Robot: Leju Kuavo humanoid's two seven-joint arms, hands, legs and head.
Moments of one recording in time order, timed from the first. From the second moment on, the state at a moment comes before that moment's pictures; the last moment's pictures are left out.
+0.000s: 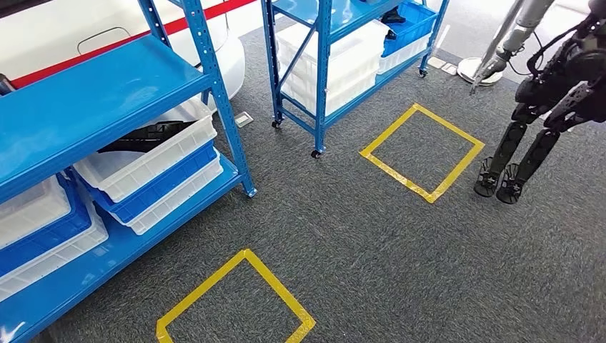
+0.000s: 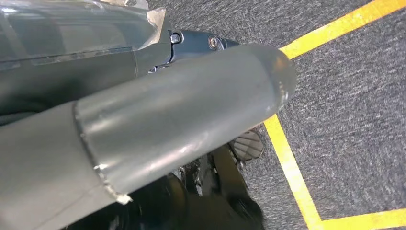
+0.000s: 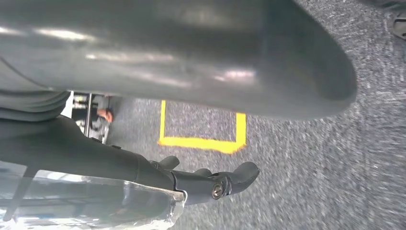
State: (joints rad) left arm -0.09 -0.25 0.90 -0.19 -0.52 0.23 -0.24; right arm -0.05 0.12 -0.57 -0.19 1.47 0.01 0.25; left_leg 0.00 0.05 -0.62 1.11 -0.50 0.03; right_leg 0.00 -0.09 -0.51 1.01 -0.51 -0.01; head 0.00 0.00
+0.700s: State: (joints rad) left arm -0.09 -0.26 0.91 -0.19 -0.50 0.26 -0.24; right arm -0.06 0.12 -0.57 -0.19 1.48 0.01 0.25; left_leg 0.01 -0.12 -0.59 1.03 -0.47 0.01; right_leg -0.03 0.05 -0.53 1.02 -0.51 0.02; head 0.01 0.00
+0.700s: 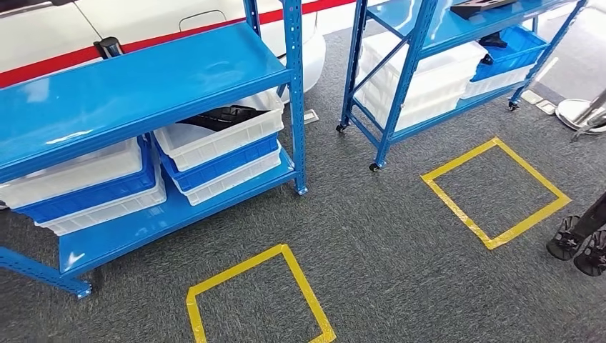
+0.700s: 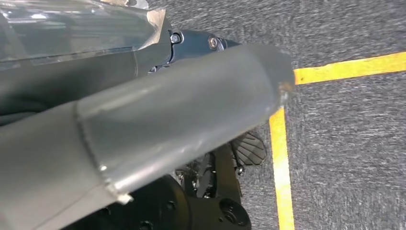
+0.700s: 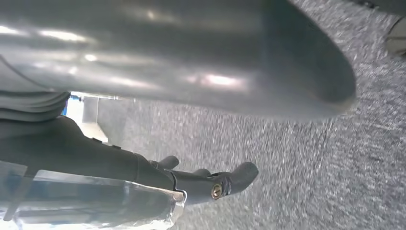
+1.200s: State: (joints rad) left arm -0.09 -0.26 0.91 -0.19 -0.50 0.26 -0.24; right arm -0.06 0.12 -0.56 -0.19 1.48 0.01 0.24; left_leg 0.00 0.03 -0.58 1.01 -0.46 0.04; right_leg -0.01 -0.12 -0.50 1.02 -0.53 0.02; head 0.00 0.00
